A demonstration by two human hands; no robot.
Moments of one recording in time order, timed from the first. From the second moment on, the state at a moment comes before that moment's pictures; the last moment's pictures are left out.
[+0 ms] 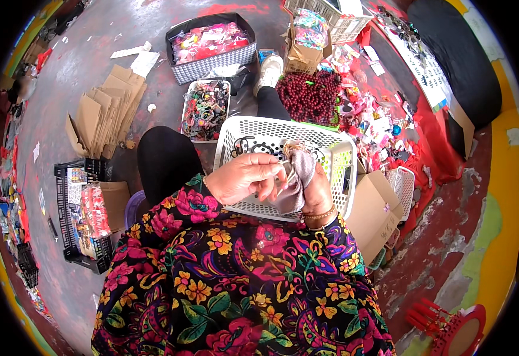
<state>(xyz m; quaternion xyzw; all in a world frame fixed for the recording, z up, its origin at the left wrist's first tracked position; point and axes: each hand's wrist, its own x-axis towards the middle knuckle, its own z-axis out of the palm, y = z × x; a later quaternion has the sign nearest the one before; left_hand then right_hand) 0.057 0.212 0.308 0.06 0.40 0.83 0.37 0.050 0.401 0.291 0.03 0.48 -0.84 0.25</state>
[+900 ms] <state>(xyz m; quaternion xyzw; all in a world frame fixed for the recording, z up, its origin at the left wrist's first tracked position) 0.061 0.216 0.298 0.05 0.59 0.79 0.17 0.046 0.391 0.291 0.08 0.47 -0.86 0.17</state>
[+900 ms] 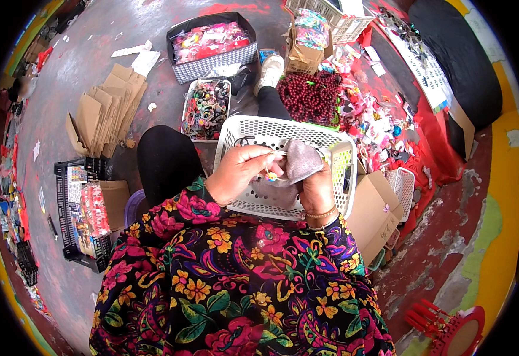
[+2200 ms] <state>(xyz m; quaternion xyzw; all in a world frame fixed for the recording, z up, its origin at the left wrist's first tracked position) 0.063 0.204 0.301 0.01 0.48 0.84 0.26 0.051 0.394 0.299 -0.17 0.71 -0.66 0.16</state>
